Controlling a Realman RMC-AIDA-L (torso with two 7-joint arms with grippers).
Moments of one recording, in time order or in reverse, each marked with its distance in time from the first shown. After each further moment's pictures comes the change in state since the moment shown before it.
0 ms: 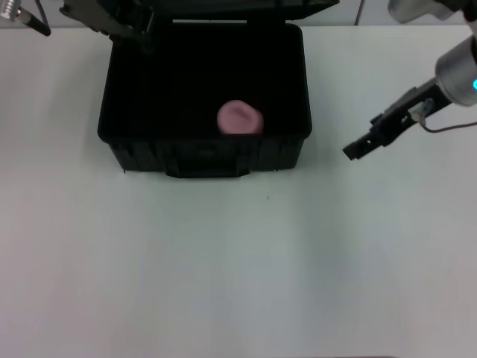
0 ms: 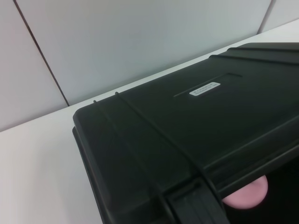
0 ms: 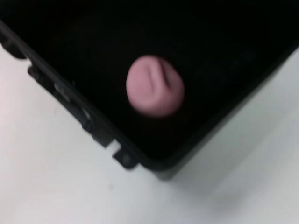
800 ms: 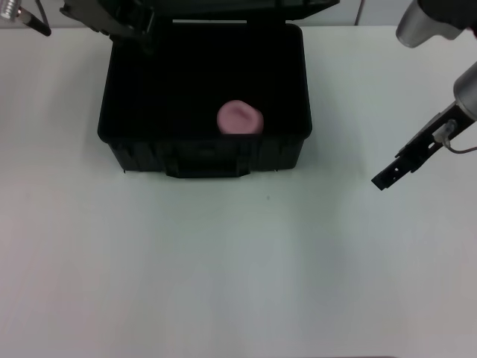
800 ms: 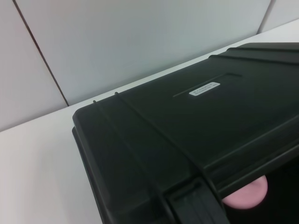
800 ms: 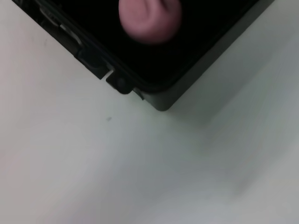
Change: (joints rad) left arm 0.000 -0.001 0.000 0.000 0.000 0.000 0.000; right arm 0.019 -0.001 0.009 0.007 -0.113 -0.137 0.050
